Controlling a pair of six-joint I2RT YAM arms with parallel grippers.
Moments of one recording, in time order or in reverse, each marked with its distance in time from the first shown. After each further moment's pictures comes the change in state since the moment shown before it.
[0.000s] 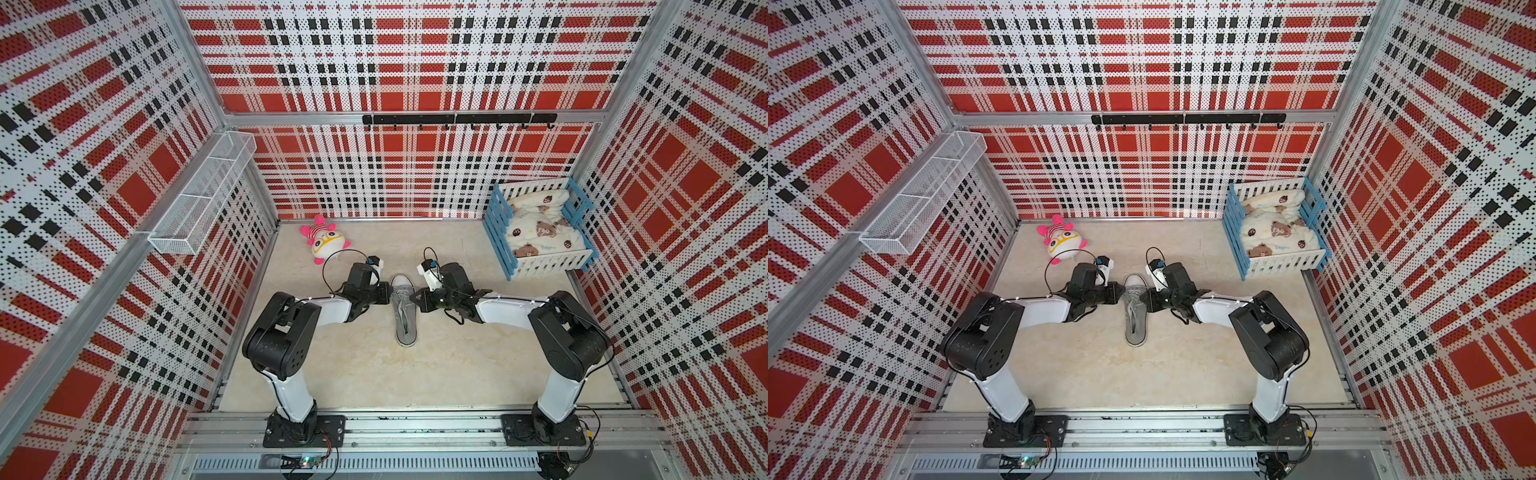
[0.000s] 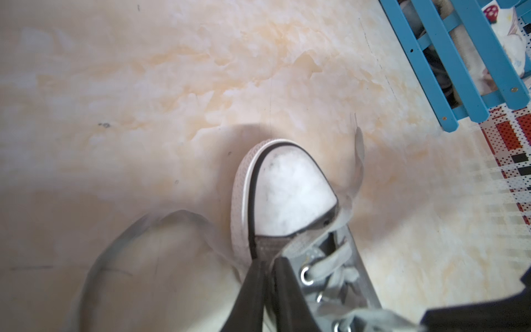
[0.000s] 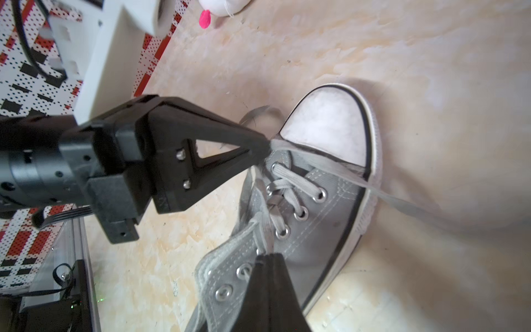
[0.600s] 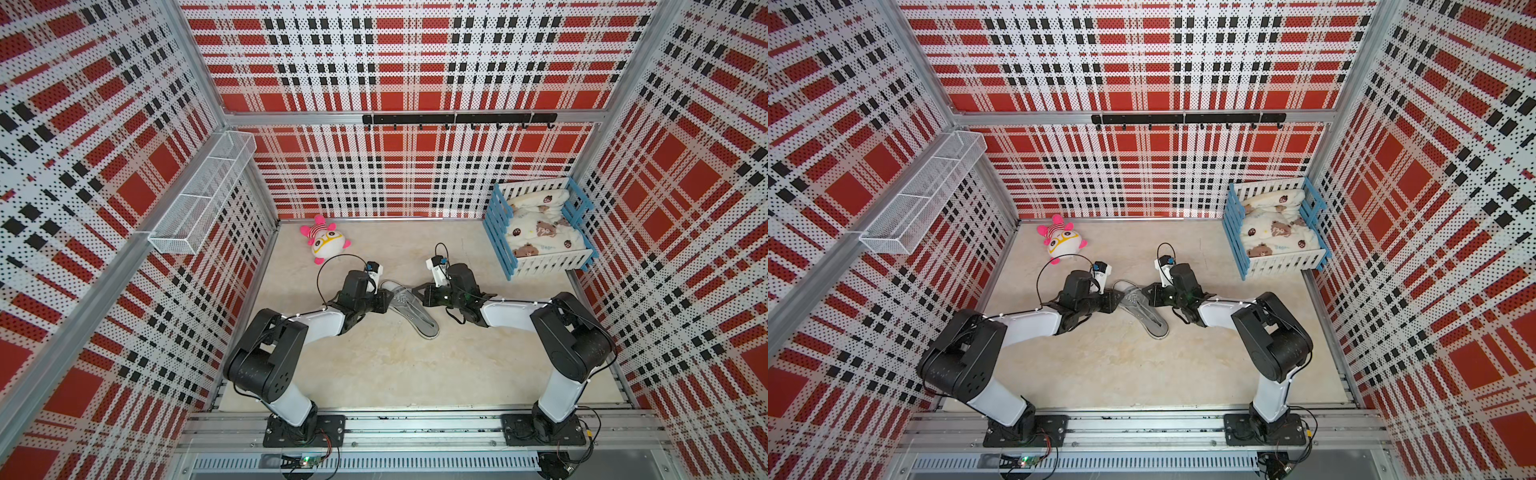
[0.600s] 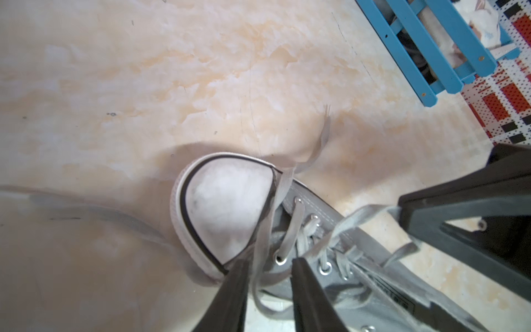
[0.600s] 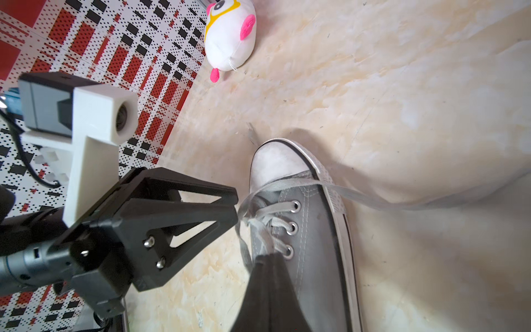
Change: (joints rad) left arm -0.034 -0.145 -0.108 0.008 -0.030 0.094; right arm -0.021 -0.013 -0.062 0.178 0.001 0.164
